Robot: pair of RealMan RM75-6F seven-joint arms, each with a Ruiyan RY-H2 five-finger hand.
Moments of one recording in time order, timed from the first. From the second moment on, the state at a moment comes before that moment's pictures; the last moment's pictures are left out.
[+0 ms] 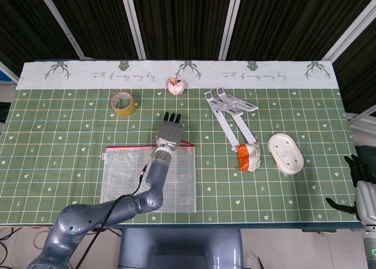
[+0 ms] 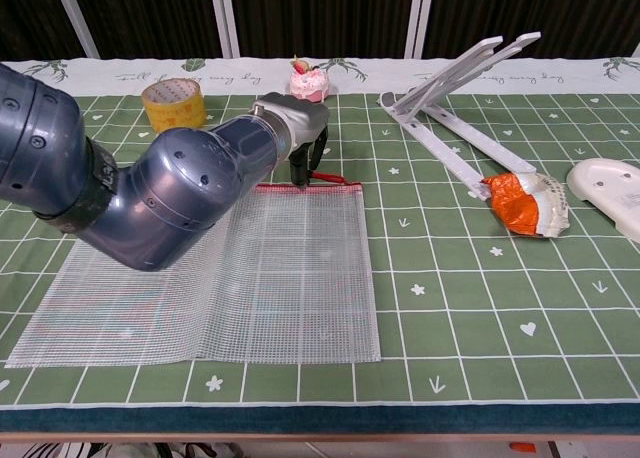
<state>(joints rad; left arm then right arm) -1.28 -2.08 -0.40 -0.83 0.39 0.86 1.03 0.05 -1.05 0.11 -1.70 -1.32 1.40 0.08</state>
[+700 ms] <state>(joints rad) -1.27 -2.07 -0.40 -0.85 0.42 0.87 1.02 0.05 -1.05 0.11 -1.71 -1.32 1.40 0.09</state>
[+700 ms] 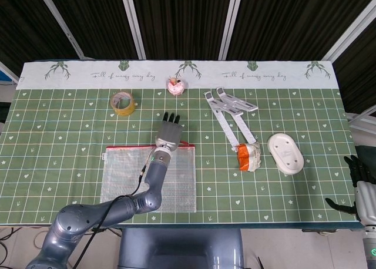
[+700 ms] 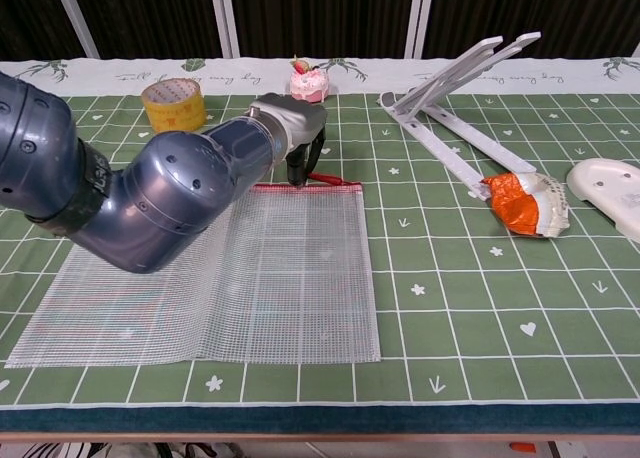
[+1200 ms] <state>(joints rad) -1.27 -1.95 -0.44 -1.09 0.47 0.95 1.01 0.05 -1.04 0.11 -1.74 -1.31 1.39 0.09</state>
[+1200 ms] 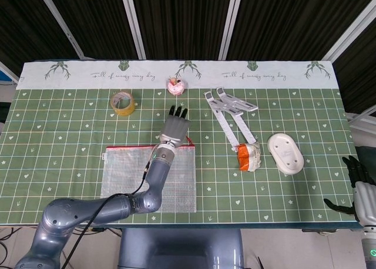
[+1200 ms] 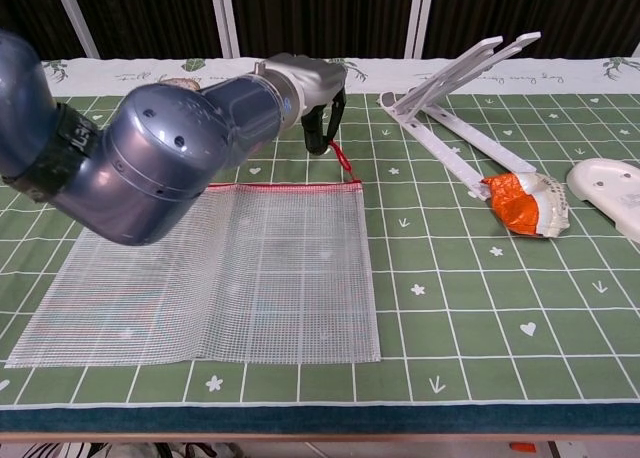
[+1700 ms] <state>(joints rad) -1.28 -1.76 -0.49 -1.47 0.50 1.08 0.99 0.08 -0.96 0.15 -1.96 -1.16 1.29 0.12</state>
